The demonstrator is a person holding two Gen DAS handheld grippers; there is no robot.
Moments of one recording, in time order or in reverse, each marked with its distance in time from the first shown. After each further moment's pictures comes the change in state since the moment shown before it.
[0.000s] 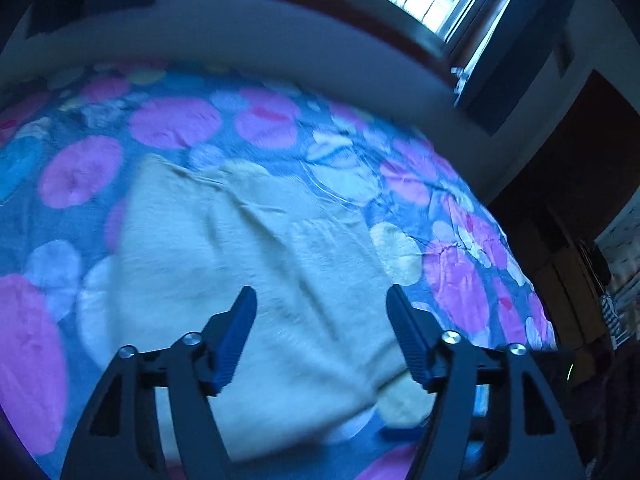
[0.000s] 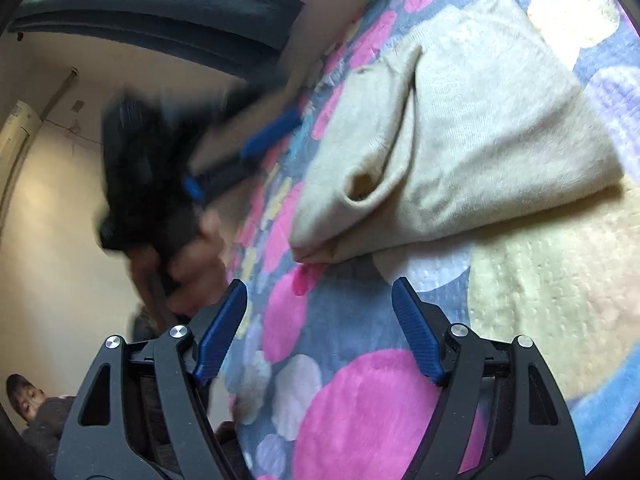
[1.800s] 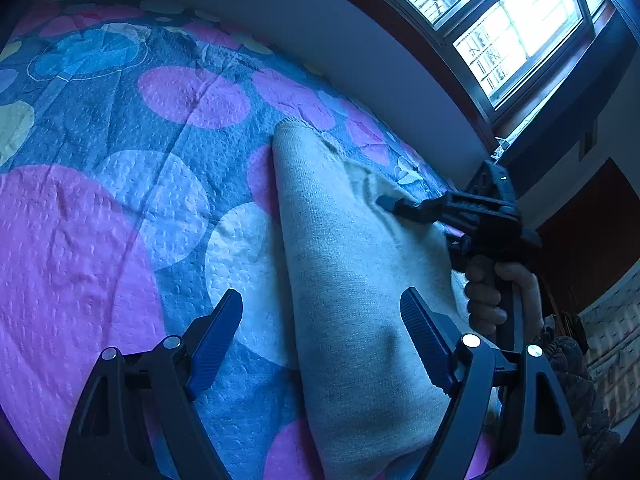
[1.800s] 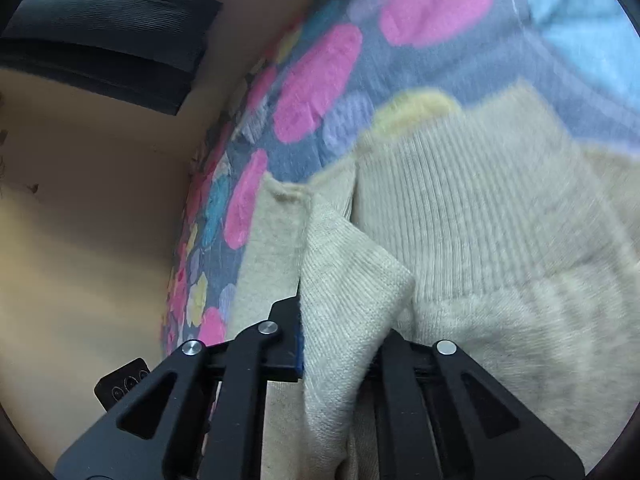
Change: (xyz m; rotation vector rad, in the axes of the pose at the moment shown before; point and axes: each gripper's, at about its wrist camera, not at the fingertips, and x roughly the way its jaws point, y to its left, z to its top) left arm 0.005 0.142 -0.041 -0.261 -0.084 -0.079; right arm 0.149 -0.036 0.213 0.019 0.040 -0.252
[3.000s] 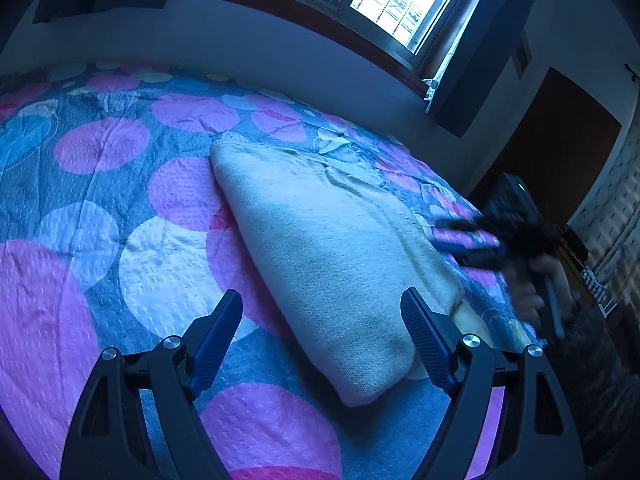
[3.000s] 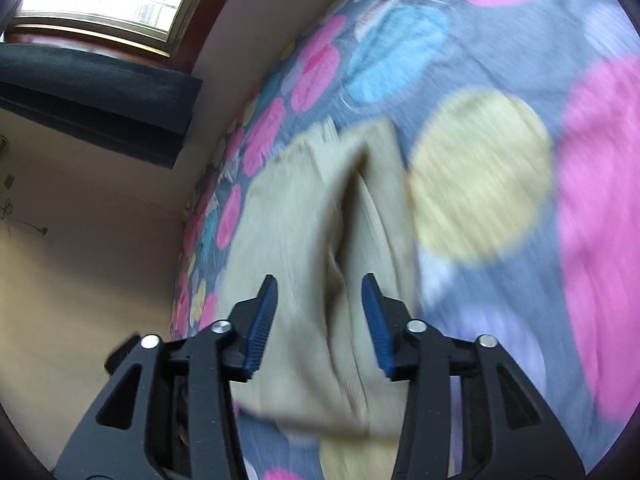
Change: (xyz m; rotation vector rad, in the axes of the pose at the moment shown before) left arm 0.000 -0.053 -0.019 0.327 0.043 -0.092; right arm -0.169 -0.066 -0.115 0.156 -0.167 -0.042
